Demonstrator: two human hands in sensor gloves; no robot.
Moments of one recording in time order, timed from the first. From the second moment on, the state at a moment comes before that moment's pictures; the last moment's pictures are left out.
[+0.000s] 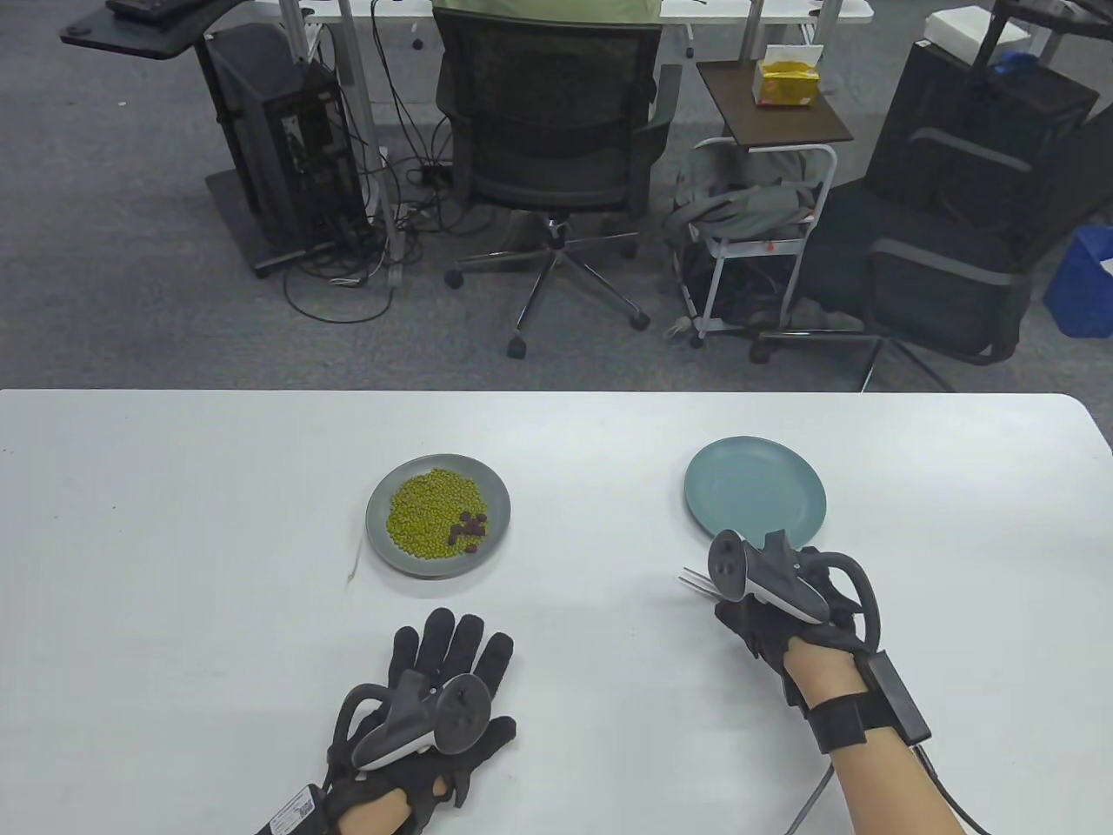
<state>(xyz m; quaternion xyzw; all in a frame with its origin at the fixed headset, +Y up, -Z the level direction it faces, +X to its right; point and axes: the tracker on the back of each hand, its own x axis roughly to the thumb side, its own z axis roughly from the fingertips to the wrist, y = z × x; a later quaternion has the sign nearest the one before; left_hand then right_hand) -0.156 -0.779 -0.290 -0.11 -0.17 0.01 0.98 0.194 -0.731 -0.412 0.01 -0.09 -0.99 0.13</state>
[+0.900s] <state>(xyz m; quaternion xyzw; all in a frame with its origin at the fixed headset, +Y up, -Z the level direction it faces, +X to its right) -0.156 -0.781 -0.291 -0.12 -0.17 0.01 0.98 0.188 -0.784 -0.417 0.04 -0.05 -0.99 0.13</state>
